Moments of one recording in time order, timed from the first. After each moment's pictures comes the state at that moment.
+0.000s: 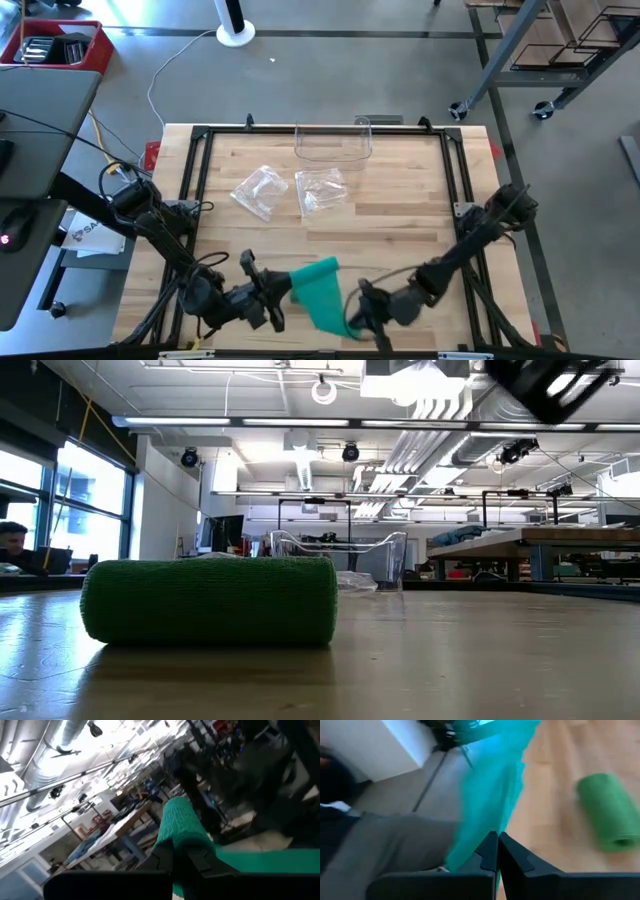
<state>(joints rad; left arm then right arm) -0.85 1.71 1.10 1.02 -1.24 1.03 0.74 1.78 0.97 0.38 0.28 0.59</state>
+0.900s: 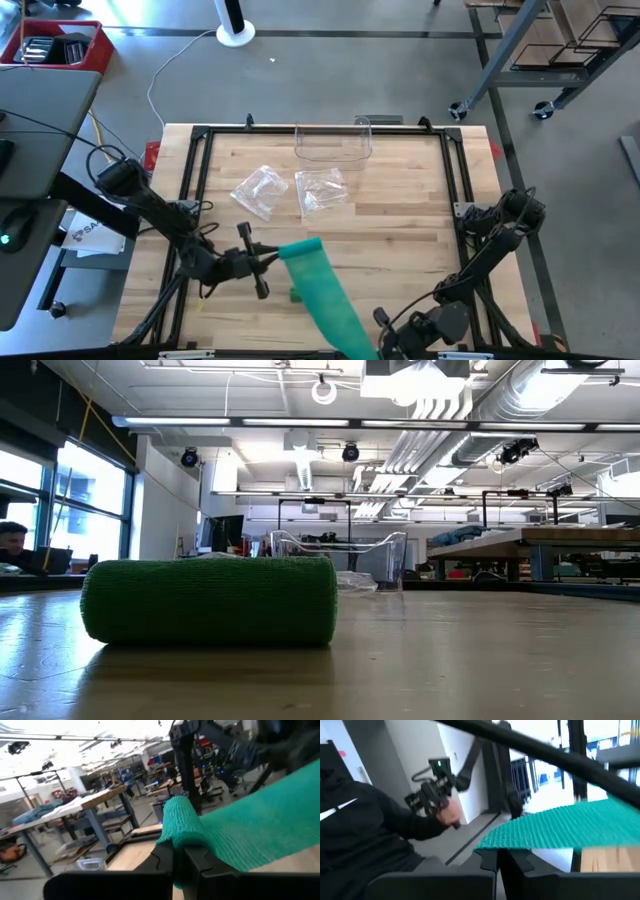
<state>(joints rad) -0.76 1.46 0.61 1.05 -1.08 0.48 0.93 1.78 1.02 0.84 0.36 0.22</state>
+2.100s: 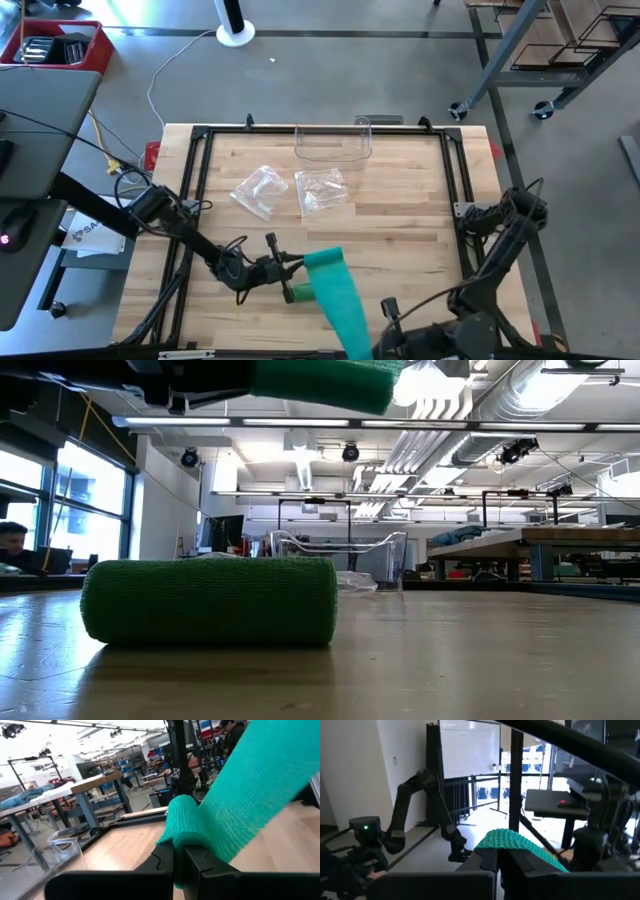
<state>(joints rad) -0.65 1.85 0.68 1.28 -1.00 0.36 0.94 1.75 1.51 0.34 0.70 -0.03</state>
